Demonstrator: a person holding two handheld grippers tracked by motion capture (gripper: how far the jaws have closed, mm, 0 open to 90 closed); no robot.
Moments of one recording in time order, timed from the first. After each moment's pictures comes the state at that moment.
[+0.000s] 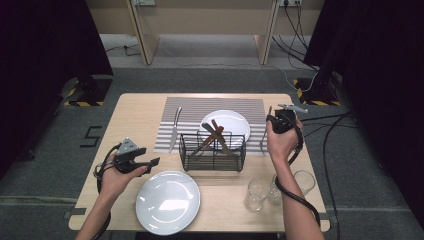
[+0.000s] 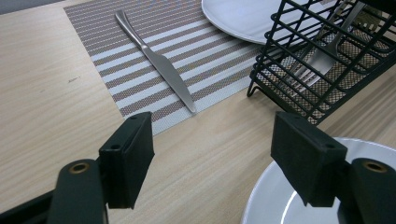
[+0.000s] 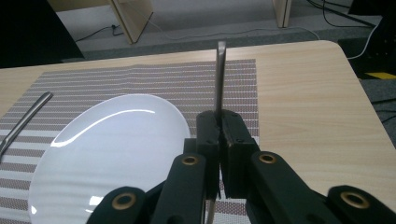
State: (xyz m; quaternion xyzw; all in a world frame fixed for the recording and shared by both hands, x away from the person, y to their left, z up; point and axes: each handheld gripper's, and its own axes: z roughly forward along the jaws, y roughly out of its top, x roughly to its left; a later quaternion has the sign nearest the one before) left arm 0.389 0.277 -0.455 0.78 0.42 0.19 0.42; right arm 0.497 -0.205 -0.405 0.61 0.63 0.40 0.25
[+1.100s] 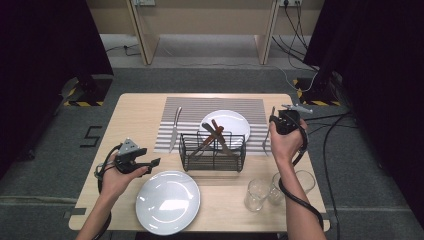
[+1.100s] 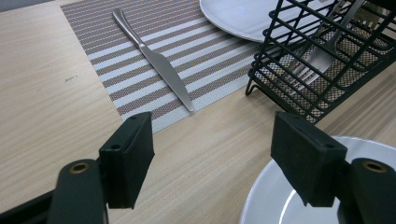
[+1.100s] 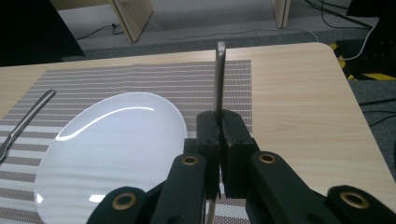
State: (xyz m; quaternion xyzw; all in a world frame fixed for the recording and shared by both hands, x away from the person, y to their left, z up) left arm 0.389 0.276 -0.456 0.78 0.42 0.19 0.42; right arm 0.487 -0.212 -0.396 0.61 0.64 0.40 0.25
